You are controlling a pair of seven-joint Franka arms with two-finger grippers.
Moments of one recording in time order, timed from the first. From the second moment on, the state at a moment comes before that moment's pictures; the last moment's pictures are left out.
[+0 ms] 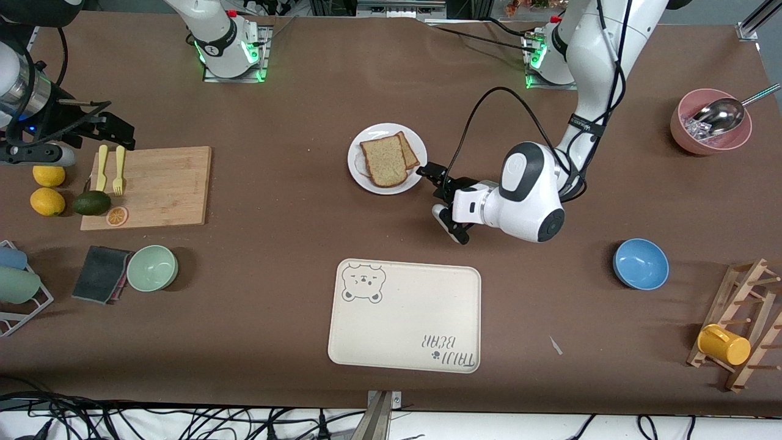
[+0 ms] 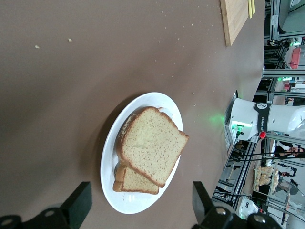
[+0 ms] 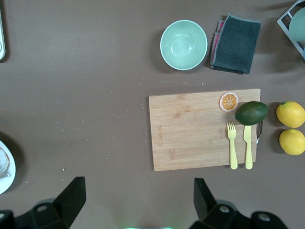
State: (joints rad) left arm -0.31 0.63 -0.14 -1.64 -0.82 1.84 0.58; right arm -0.01 -0.01 0.08 -1.69 -0.05 1.58 0.07
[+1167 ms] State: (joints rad) left arm -0.33 0.69 -0.16 -1.82 -1.03 2.01 0.98; right arm -0.01 -0.01 0.08 -1.69 -0.05 1.58 0.07
